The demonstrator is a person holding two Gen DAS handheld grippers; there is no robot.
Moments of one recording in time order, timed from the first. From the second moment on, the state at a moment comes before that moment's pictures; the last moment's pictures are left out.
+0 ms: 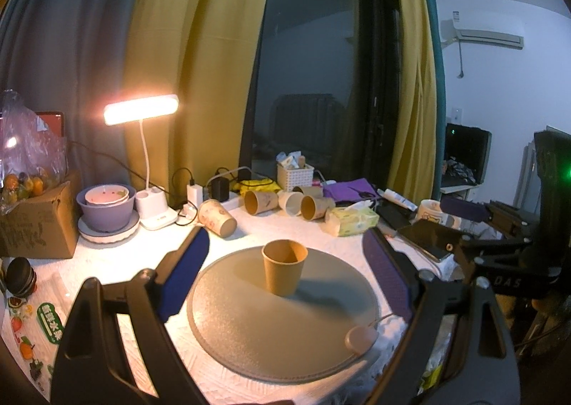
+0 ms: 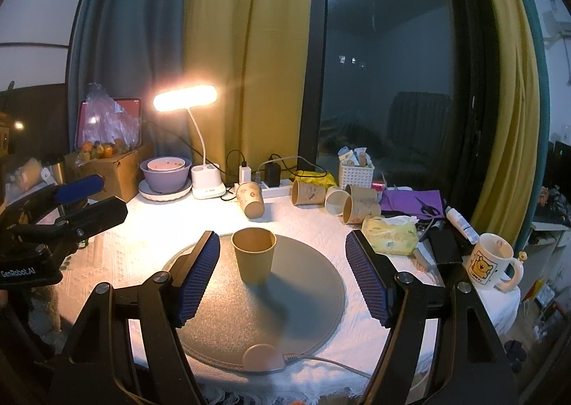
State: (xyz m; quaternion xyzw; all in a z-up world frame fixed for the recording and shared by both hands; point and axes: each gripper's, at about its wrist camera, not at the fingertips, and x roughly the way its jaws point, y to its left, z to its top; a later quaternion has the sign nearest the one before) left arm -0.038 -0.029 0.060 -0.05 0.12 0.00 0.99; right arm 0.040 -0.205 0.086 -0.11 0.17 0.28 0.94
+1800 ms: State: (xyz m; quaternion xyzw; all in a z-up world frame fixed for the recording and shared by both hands) left arm -0.038 -0.028 0.054 -0.06 0.12 0.00 0.99; right arm 0.036 -0.203 0.078 -0.11 0.18 0.28 0.94
